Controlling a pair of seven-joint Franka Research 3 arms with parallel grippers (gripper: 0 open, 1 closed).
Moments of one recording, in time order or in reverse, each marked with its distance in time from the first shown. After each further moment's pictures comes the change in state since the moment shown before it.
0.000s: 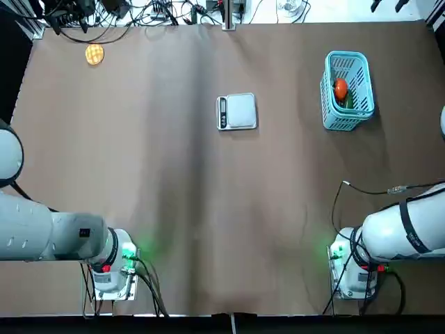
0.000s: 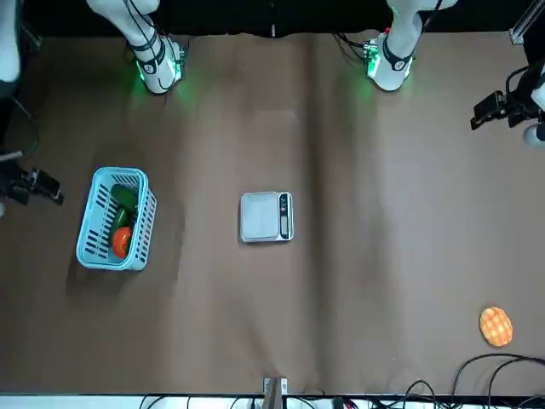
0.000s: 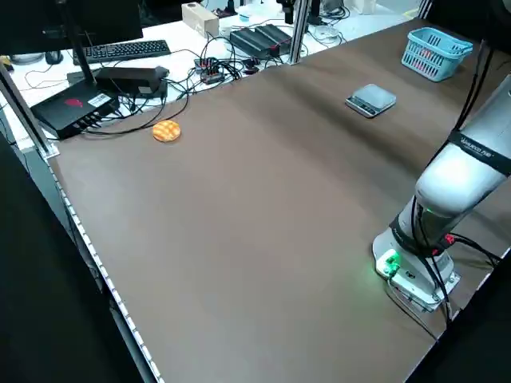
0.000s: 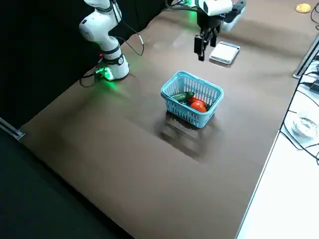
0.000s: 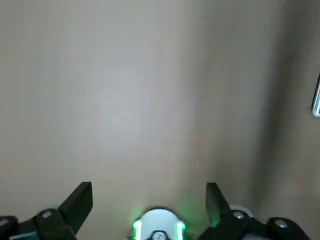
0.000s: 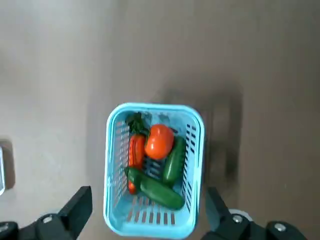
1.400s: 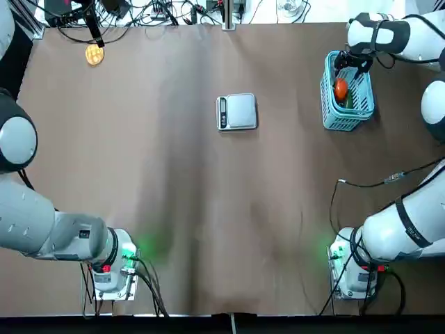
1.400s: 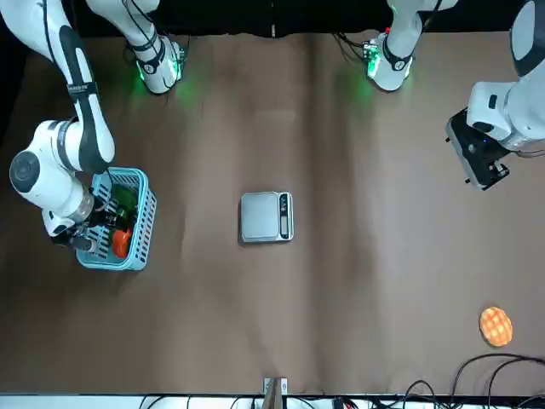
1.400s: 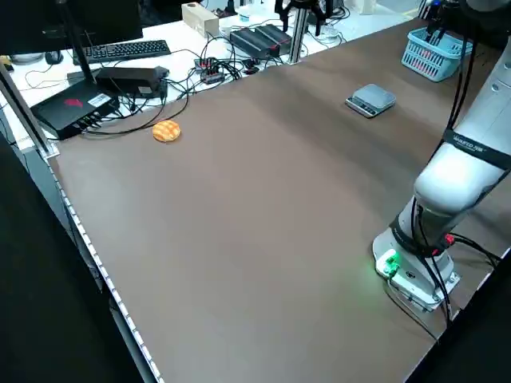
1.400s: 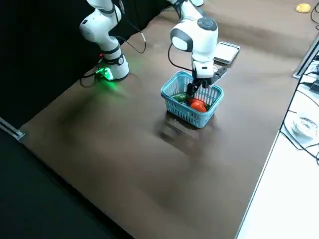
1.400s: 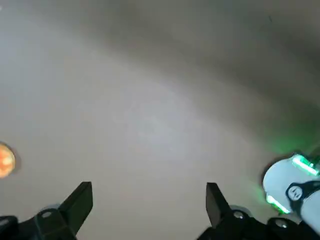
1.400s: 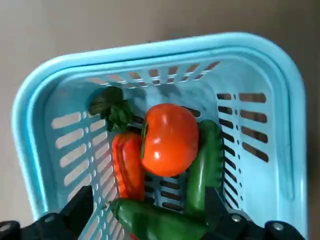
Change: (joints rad) left arm -0.035 0.122 -0.089 -0.002 0.043 0.111 1.024; right arm 0.040 0.152 0.008 -0.435 0.001 0.495 0.215
